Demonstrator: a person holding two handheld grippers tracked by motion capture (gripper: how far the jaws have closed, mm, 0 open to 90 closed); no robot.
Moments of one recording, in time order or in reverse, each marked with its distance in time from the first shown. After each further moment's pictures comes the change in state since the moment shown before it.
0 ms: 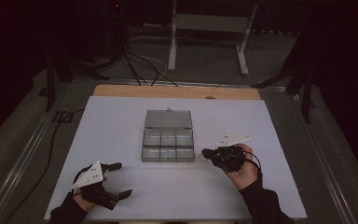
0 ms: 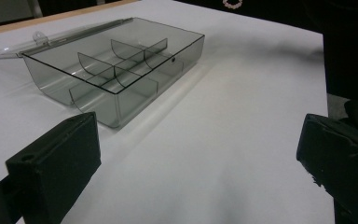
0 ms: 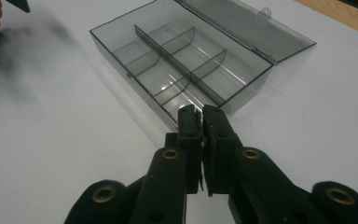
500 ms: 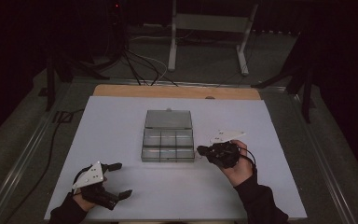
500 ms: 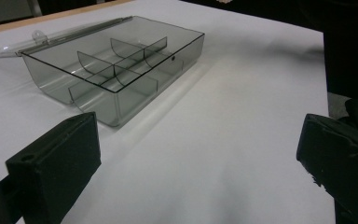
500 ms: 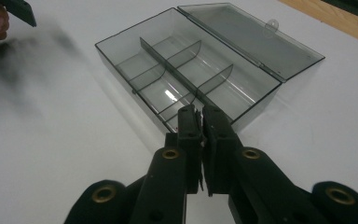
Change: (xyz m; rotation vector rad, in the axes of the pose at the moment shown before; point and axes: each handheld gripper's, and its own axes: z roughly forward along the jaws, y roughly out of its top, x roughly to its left) left arm 0.000 0.000 0.000 0.001 -0.002 0.003; right arm 0.002 0.013 0.010 -0.012 0.017 -0.008
